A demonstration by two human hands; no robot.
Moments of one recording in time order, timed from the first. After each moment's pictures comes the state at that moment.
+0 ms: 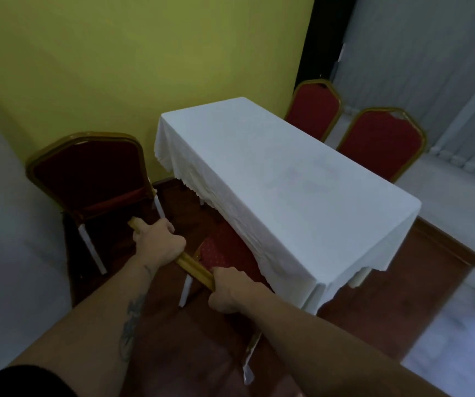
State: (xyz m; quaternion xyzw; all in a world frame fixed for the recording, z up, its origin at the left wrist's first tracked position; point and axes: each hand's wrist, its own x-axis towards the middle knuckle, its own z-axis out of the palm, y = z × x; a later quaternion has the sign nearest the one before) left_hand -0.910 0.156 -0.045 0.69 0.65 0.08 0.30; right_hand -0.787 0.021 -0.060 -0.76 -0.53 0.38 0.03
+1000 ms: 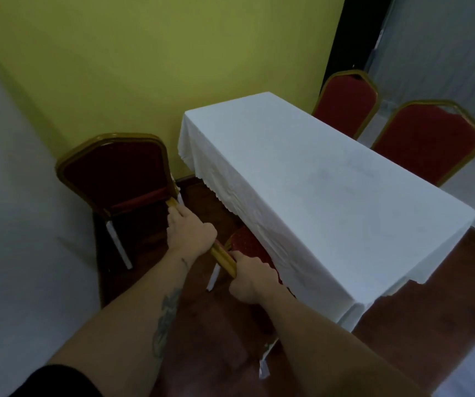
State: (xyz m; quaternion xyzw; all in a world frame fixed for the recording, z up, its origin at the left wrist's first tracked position) left_hand -0.870 0.198 -0.049 0.69 0.65 0.14 0.27; right_hand -0.768 0.076 -0.066 -0.77 -0.53 0.34 0.08
